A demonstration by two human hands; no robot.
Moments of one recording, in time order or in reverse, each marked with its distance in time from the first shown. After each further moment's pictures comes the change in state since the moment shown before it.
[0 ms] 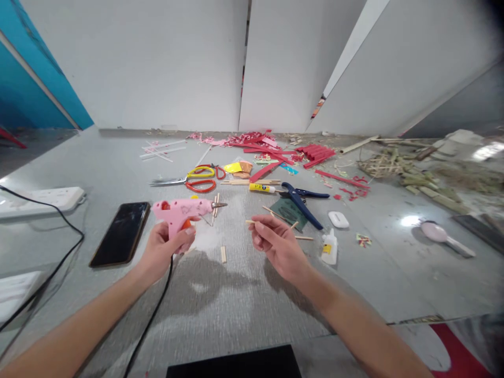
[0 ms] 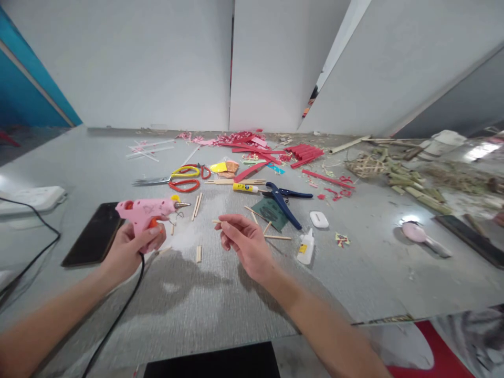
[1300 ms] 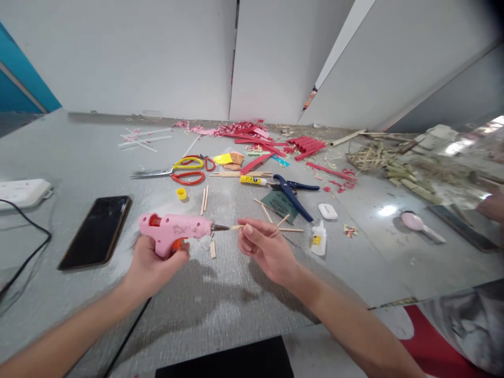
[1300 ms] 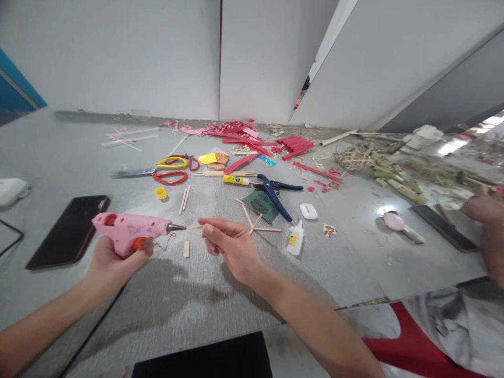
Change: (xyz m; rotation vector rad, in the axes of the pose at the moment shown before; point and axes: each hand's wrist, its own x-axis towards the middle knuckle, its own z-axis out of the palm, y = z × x) left_hand -0.031 0.009 0.023 0.385 0.147 -0.061; right_hand -0.010 0.008 0.005 -0.006 -0.083 0.050
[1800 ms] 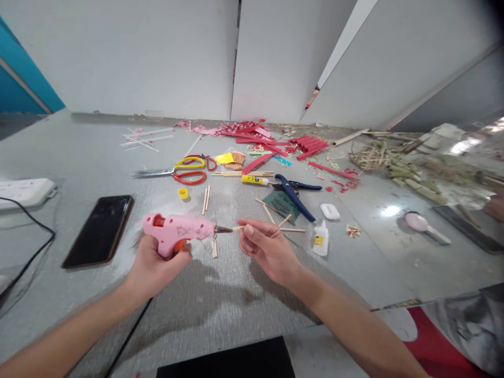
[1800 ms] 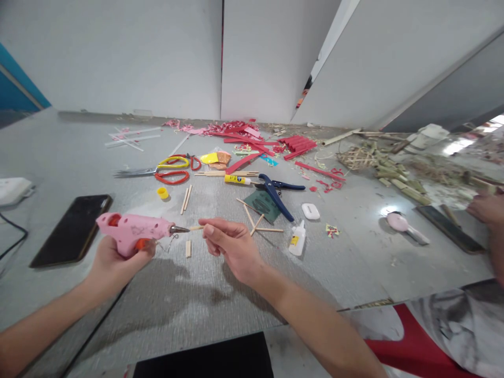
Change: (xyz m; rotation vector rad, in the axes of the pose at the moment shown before) left_hand 0.000 0.003 -0.002 0.014 -0.030 -0.021; right_hand 0.000 0.000 0.000 0.022 -0.032 -0.002
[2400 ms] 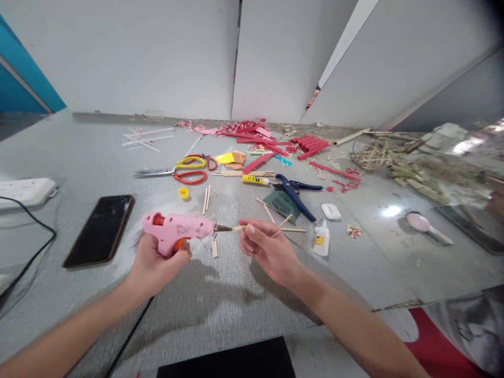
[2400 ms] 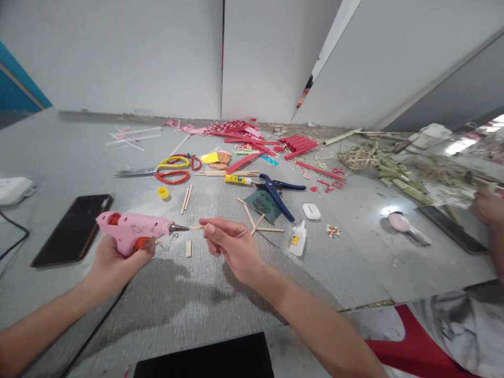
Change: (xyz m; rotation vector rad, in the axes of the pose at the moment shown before) left_hand 0.007 -0.006 -0.001 0.040 0.000 0.026; right_hand 0.000 0.000 0.000 0.017 -0.008 -0.011
